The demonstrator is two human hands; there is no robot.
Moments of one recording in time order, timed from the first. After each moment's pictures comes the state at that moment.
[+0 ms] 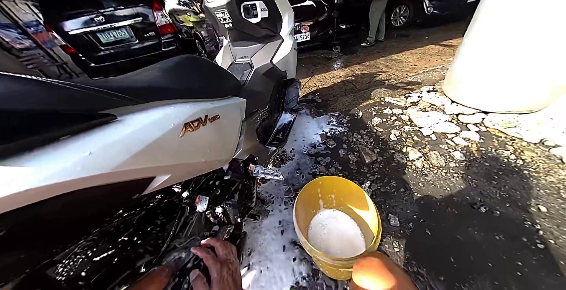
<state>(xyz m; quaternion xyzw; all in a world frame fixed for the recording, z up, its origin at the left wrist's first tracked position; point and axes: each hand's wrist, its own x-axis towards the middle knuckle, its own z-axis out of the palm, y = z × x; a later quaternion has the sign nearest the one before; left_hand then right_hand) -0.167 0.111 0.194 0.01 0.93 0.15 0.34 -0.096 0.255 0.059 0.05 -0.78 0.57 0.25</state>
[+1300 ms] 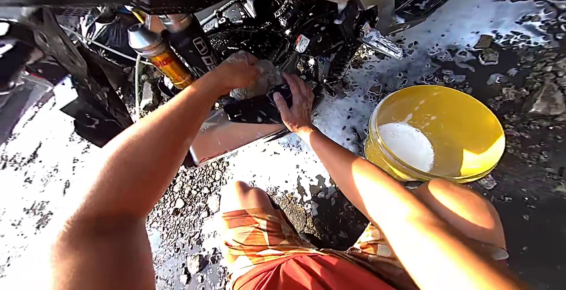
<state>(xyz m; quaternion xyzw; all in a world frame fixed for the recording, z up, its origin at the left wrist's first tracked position) -0.119 0.150 0.295 0.02 0.98 0.13 0.16 -0.095 0.263 0.089 0.12 -0.76 0.58 0.26</state>
